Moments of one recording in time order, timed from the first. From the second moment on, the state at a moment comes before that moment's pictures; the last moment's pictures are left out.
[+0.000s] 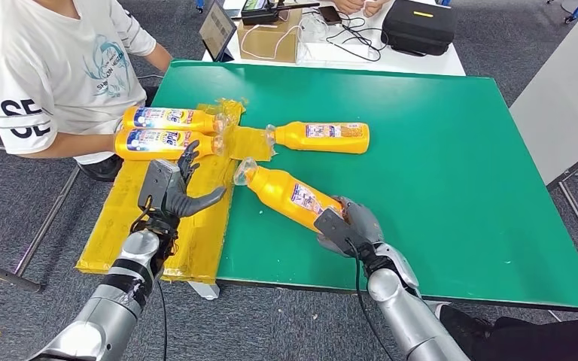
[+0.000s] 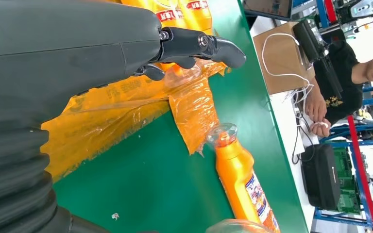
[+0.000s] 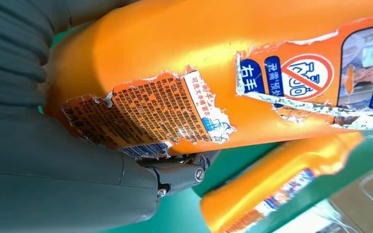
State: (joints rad) left arm -0.49 -0.08 -0.05 -0.85 -0.08 0.04 -0.42; right arm -0.38 0.03 0.32 -0.97 0.47 -0.19 -0.14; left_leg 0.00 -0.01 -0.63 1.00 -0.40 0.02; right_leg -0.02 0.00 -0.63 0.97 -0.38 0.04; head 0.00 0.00
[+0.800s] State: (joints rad) left arm -0.51 -0.13 -0.12 -0.83 0.29 -0.36 -0.29; right arm -0.44 0.22 0.36 -0.93 0.35 -0.24 -0.23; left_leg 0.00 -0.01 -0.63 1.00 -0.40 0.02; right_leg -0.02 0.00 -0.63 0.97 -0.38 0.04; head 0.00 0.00
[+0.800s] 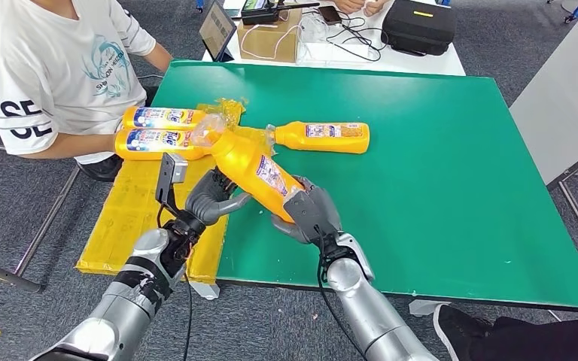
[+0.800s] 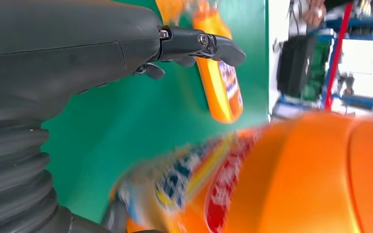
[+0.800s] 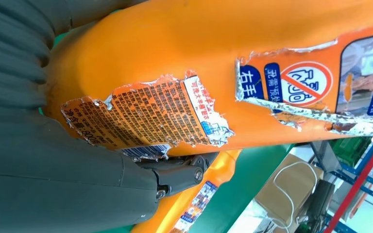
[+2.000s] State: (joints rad) left arm -0.52 -0.12 -0.23 -0.89 0.33 -0.29 -0.29; right arm -0.54 0.31 0.46 -0.74 0.39 -0.23 -0.22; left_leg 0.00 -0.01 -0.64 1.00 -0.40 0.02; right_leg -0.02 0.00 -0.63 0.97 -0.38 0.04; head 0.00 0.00
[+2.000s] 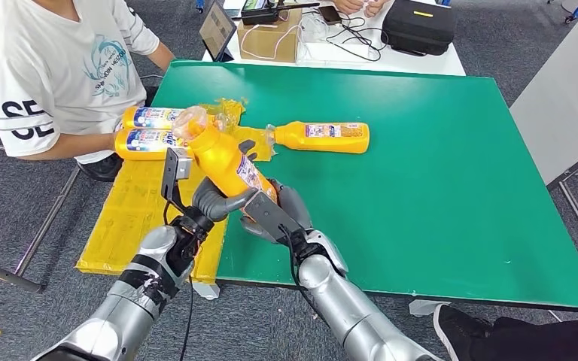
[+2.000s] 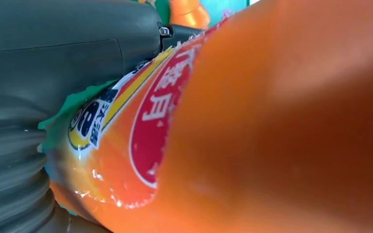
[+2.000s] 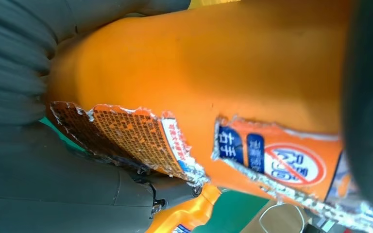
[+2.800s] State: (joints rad) left arm -0.64 -0.01 -0.10 -0.69 -0.01 0.11 -0.37; right arm -0.46 0.24 0.44 -0.89 0.27 -0.24 -0.26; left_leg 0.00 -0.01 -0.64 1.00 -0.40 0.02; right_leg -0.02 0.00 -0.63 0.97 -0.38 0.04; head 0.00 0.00
